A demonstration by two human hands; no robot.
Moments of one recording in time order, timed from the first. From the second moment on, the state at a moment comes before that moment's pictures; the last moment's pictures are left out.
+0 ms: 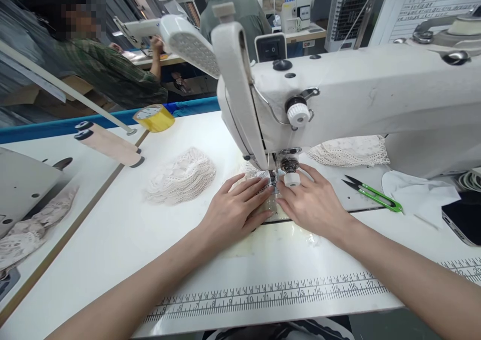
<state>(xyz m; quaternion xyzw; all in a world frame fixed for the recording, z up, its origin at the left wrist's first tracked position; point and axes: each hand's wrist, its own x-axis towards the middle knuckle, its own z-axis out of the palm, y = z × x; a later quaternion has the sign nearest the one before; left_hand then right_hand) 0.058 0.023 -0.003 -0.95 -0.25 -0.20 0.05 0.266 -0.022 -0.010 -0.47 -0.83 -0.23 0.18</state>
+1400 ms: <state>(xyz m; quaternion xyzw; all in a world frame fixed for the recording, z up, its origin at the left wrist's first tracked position) 0.058 0.022 0.000 -0.95 -0.18 -0.20 0.15 0.265 -0.021 -0.003 -0.51 -0.84 -0.13 0.14</state>
